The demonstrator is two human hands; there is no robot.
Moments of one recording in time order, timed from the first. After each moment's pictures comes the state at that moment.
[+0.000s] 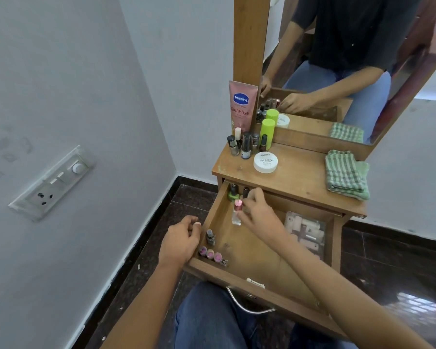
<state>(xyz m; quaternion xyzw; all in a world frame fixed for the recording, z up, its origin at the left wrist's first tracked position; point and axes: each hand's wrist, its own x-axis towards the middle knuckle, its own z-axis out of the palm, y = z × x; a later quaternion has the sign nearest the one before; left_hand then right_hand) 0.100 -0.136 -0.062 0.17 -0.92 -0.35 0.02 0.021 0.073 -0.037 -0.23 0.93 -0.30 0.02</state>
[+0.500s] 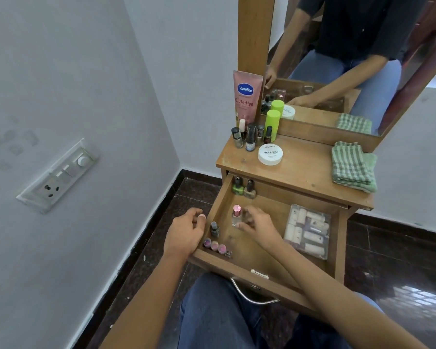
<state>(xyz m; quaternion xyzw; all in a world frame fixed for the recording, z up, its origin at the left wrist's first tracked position) 0.100 -0.135 -0.060 0.18 -0.92 -0.34 0.01 0.036 0.071 -0.092 -0.16 0.89 -0.42 0.13</state>
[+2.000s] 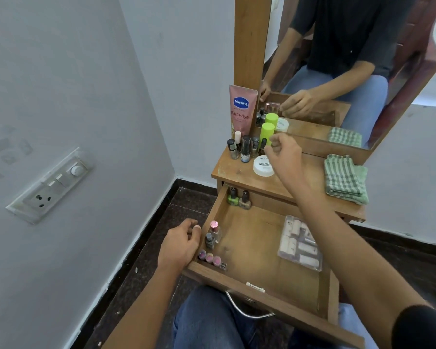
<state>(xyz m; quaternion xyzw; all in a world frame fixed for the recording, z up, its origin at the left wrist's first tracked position) 0.101 -0.136 -0.058 0.16 -0.92 -0.35 0.00 -0.095 0.094 0.027 -0.07 0.88 -0.42 -0.18</state>
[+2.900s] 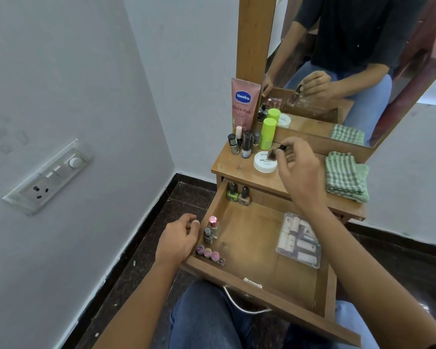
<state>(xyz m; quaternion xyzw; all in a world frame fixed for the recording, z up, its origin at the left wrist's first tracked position) 0.100 -0.135 -0.058 0.17 -0.92 -0.35 0.01 -0.036 0.112 0.037 -0.17 0.84 -0.41 -0.30</state>
